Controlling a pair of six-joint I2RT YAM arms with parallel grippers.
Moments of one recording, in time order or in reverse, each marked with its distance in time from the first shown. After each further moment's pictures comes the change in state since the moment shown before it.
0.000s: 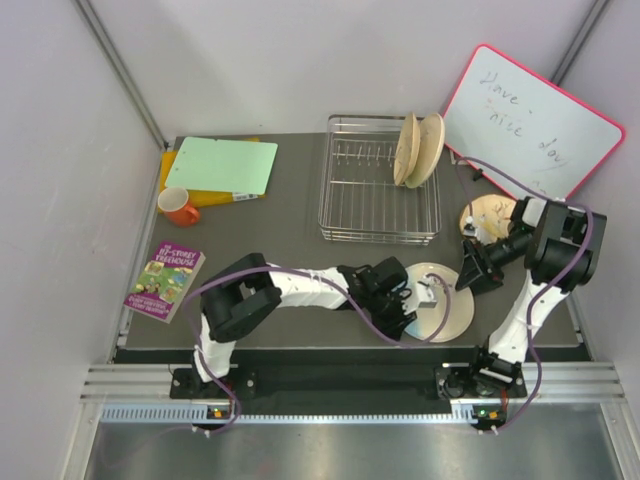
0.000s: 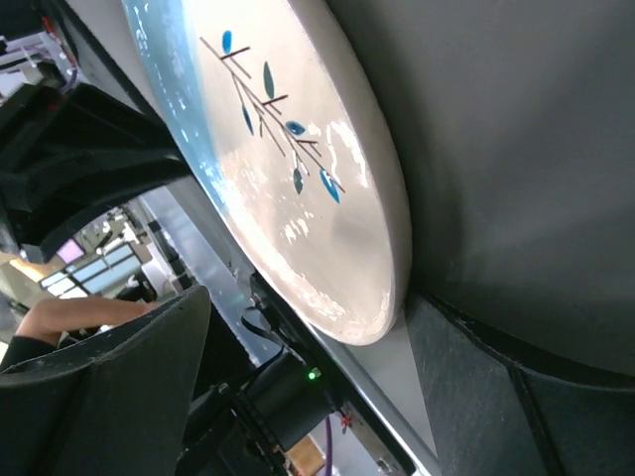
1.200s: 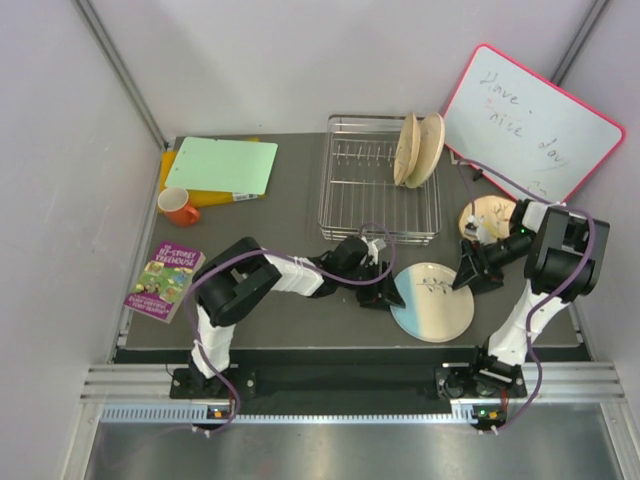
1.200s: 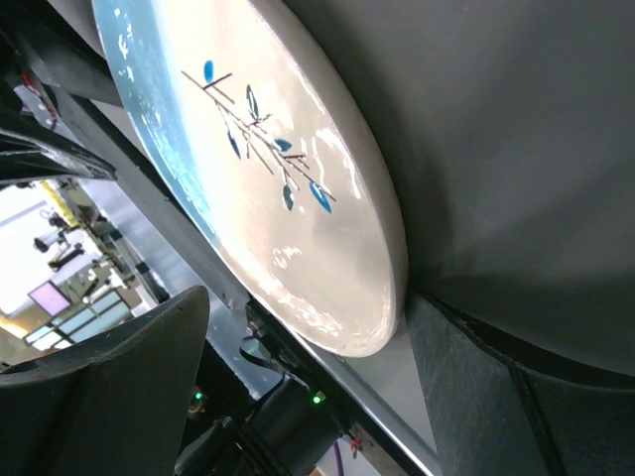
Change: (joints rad) left arm 0.232 -0.007 -0.259 0.518 0.063 -1.091; right arm 0.016 -0.106 -0.083 0.132 0.013 0.147
